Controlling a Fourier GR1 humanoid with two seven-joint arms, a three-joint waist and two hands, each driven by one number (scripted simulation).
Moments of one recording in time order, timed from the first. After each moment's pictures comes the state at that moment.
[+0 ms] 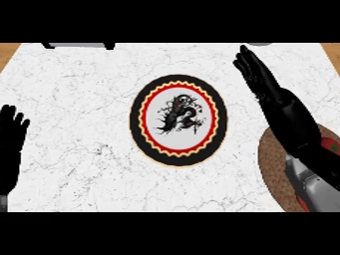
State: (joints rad) left arm 0.05 0.42 0.00 -1.61 0.39 0.33 0.02; right arm -0.39 -0.33 0.28 -1.71 -0.14 -0.02 -0.14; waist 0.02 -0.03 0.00
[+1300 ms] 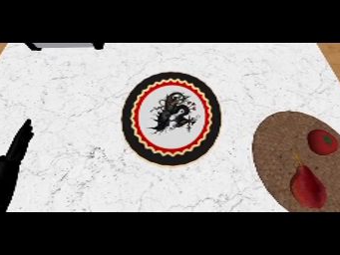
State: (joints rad) left arm 0.12 0.53 -0.12 -1.50 0.07 0.26 -0.14; right arm 0.54 -0.20 -0.18 -2.20 -0.25 -0.39 -0.05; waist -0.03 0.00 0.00
